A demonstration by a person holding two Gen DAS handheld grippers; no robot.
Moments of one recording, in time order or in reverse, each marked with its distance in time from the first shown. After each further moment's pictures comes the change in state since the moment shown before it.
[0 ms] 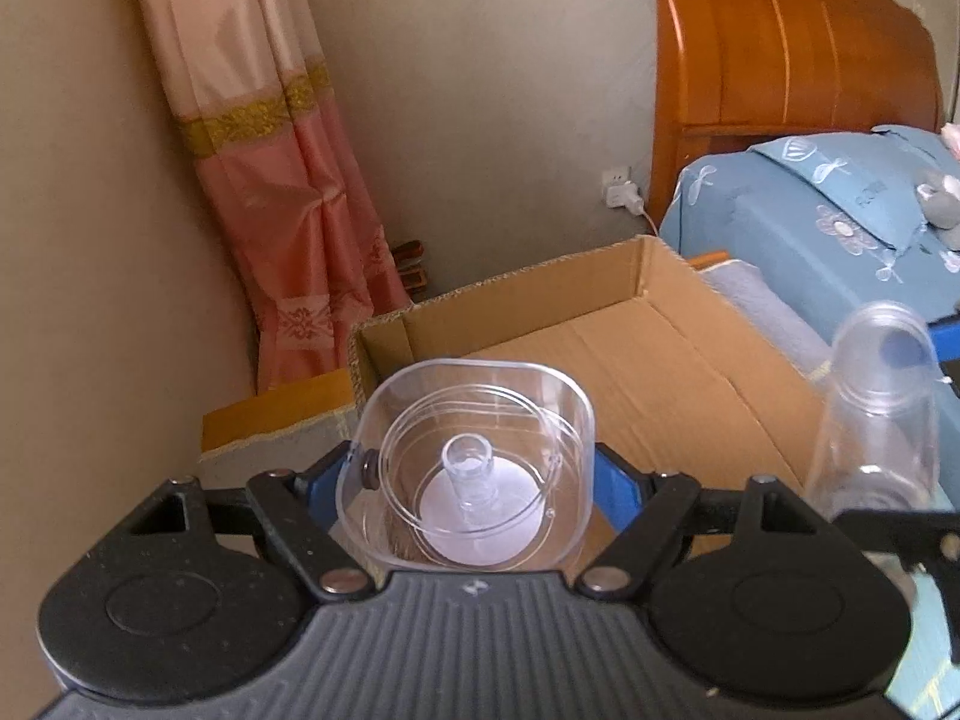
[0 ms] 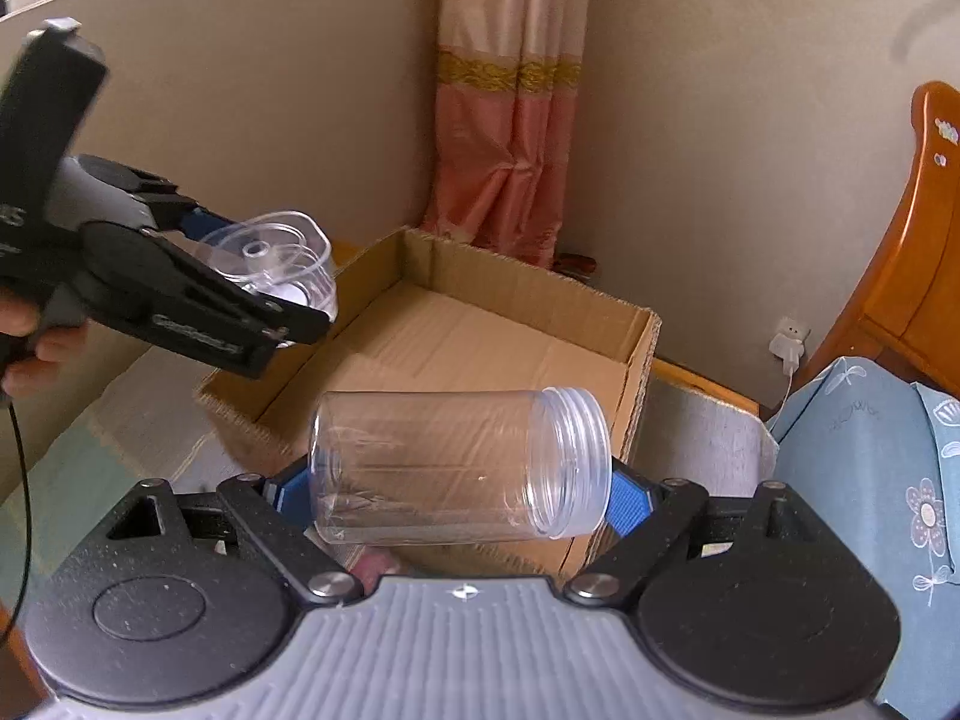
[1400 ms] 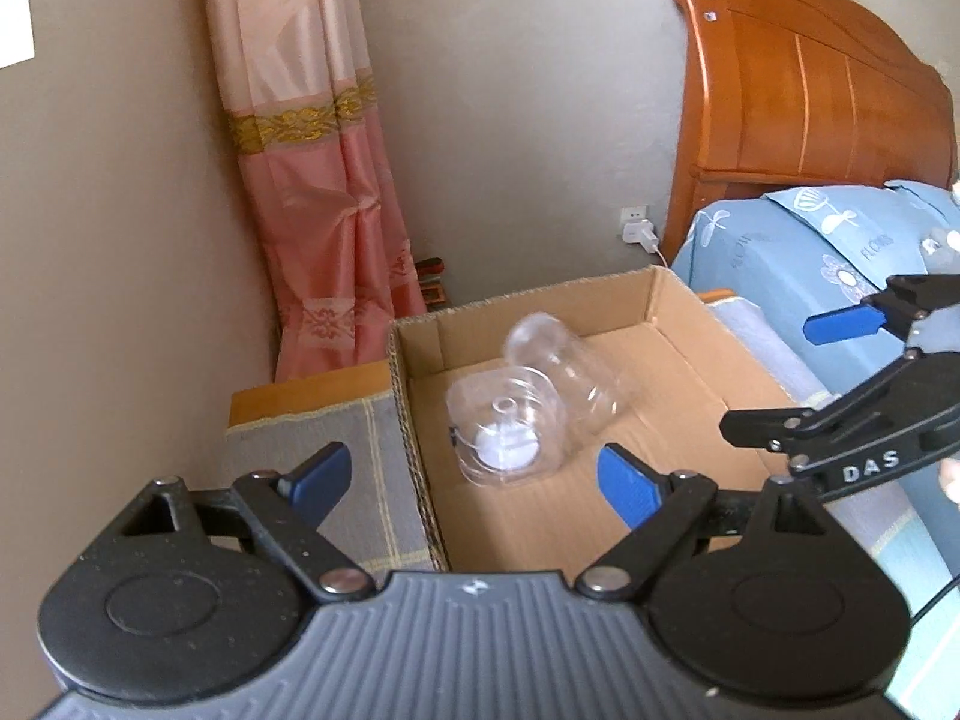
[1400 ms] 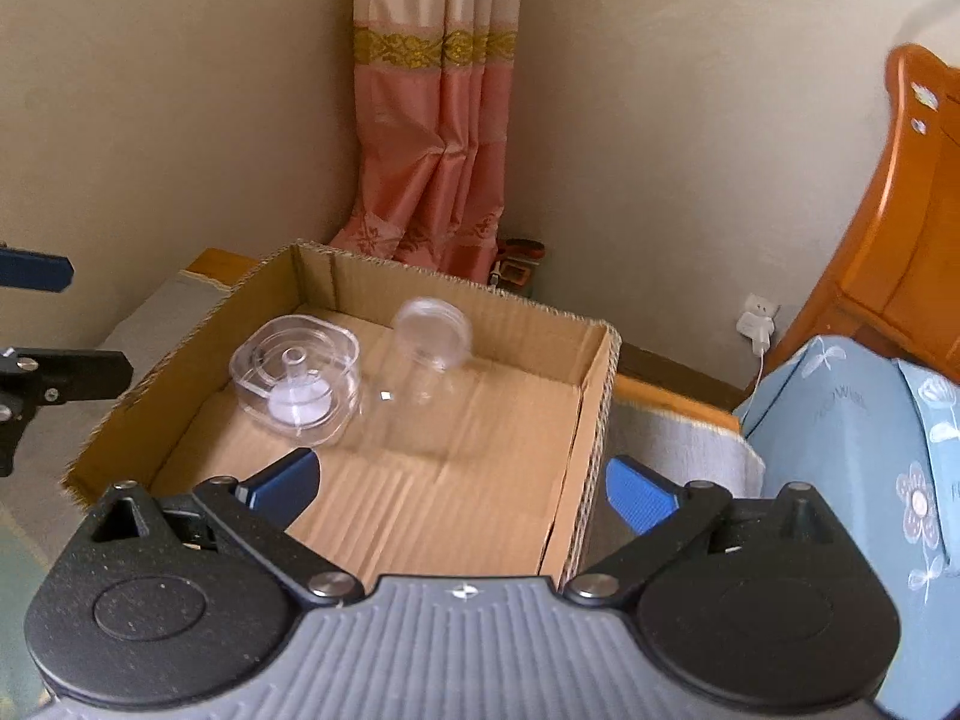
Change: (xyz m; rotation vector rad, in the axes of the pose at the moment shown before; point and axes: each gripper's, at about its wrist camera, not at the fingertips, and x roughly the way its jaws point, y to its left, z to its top) left arm -0.047 0.019 -0.024 -0.093 -0.064 0.003; right arm 0.049 -0.027 0.021 0.084 0.023 -0.076
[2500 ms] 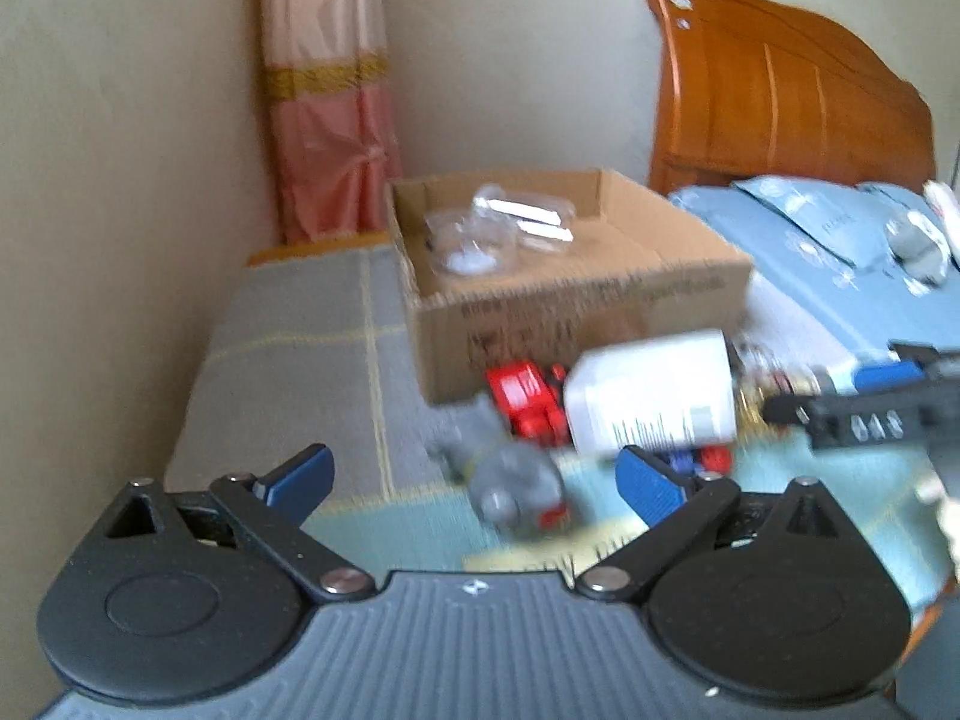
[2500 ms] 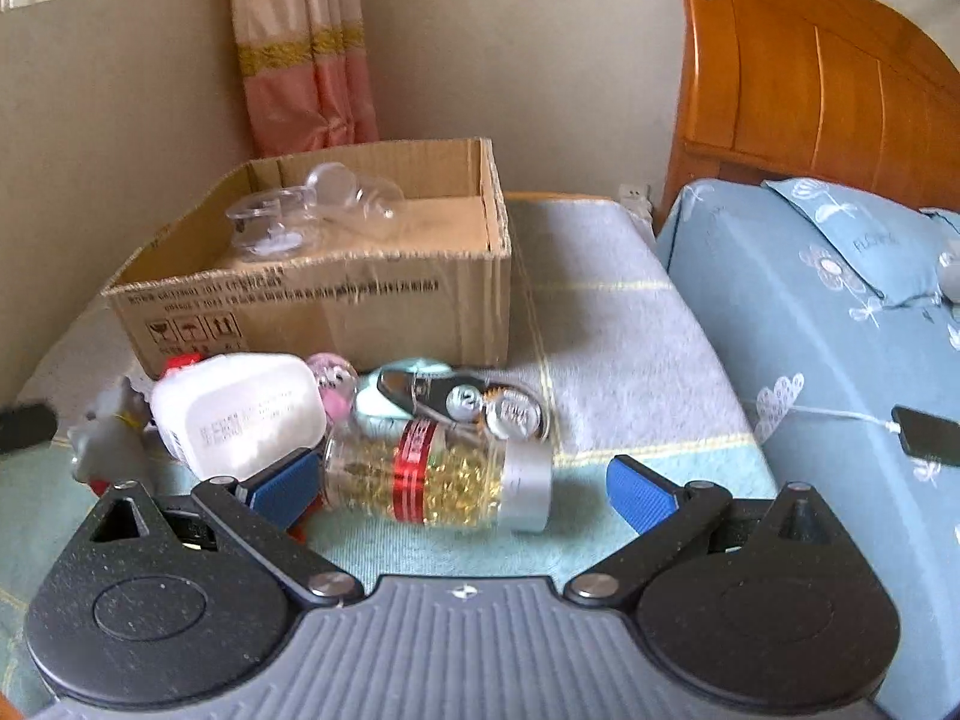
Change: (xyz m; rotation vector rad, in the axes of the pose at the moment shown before) left arm -0.066 -0.025 -0.168 -0.053 -0.065 -0.020; right arm -0.064 0.056 -0.182 0.313 -0.059 -0.178
